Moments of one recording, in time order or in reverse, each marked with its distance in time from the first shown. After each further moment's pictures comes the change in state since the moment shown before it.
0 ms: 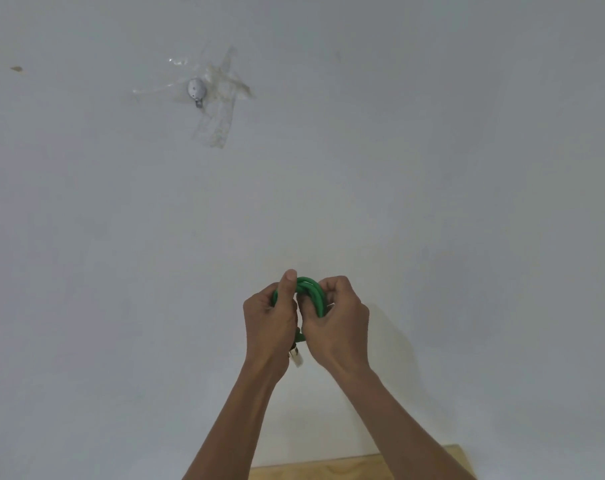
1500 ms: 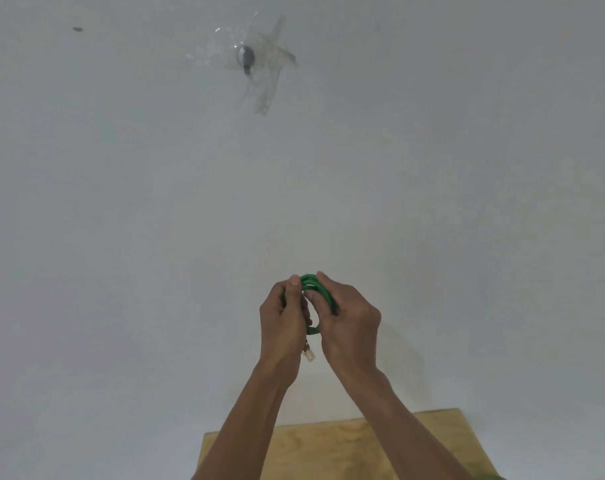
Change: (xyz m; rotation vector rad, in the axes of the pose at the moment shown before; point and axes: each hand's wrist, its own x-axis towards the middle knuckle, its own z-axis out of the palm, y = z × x) left_hand -0.041 -0.025 -0.057 0.000 -0.051 -0.132; right_hand -0.064 0.024 0.037 -0.080 0.173 -0.355
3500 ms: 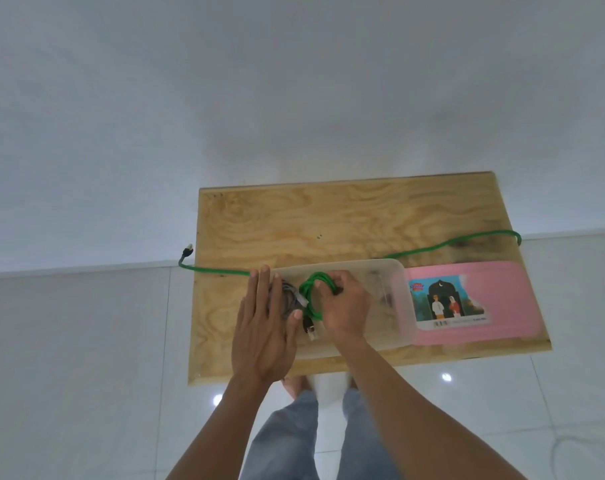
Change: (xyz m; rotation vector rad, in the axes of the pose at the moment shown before) left_hand -0.214 -0.319 -0.180 1.250 -0.430 -0.064; right_hand -0.337 0.140 0.005 -0.397 -0.434 1.012
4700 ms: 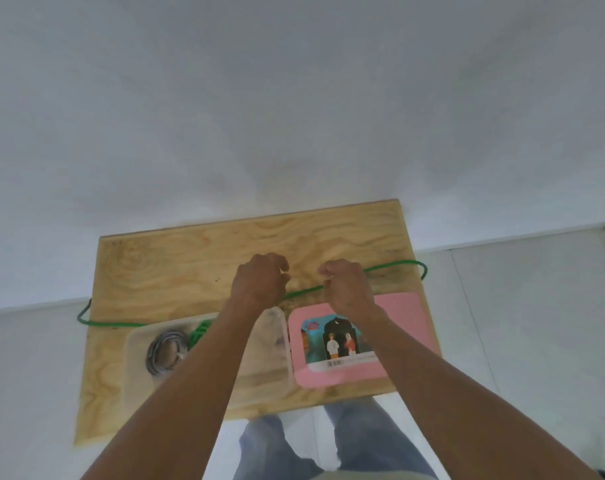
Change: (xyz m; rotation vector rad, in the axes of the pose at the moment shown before) left_hand 0.197 0.205 0.017 0.119 -0.436 -0.090; right_hand 0.187 0.049 -0.177 -0.356 -0.408 -0.104
